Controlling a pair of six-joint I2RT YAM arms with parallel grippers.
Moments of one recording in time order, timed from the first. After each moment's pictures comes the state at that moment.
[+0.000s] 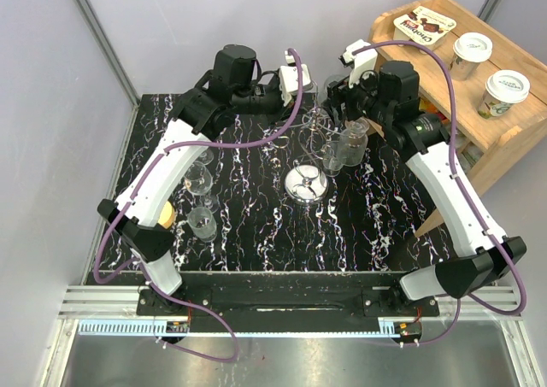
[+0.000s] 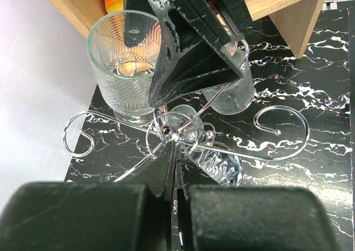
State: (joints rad) left arm -0.64 1.73 2.13 -0.77 0.60 0.51; right arm 0.40 1.42 1.67 -0.51 -0.15 -0.16
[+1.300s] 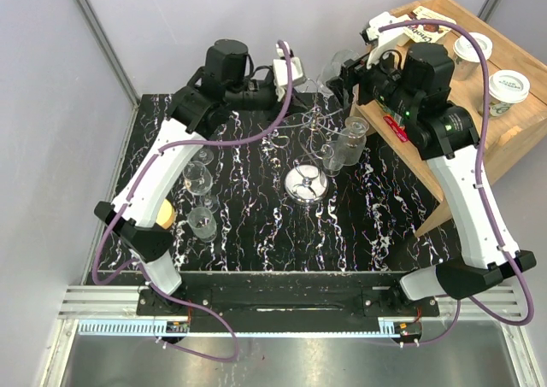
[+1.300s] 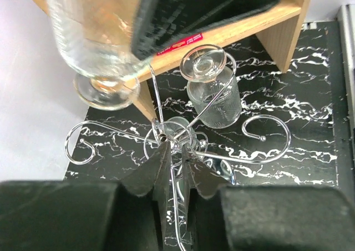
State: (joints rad) left arm -0.62 1.73 2.15 -0.76 0.65 0.49; right arm 0.40 1.42 1.92 -0.60 -0.17 -0.13
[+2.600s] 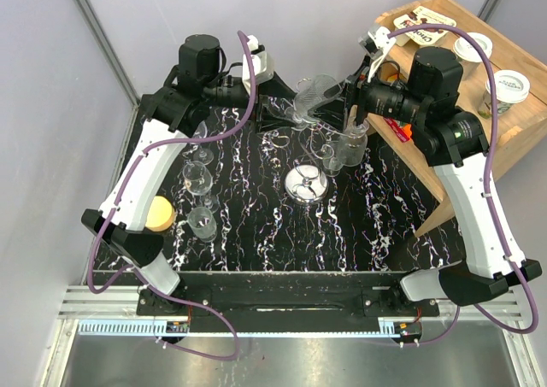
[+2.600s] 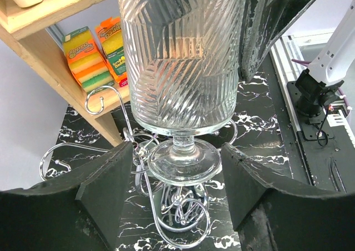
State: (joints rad) left arm -0.49 1.66 2.07 -0.66 1.05 0.40; right arm 0.40 1.38 1.92 -0.66 -0.66 0.09
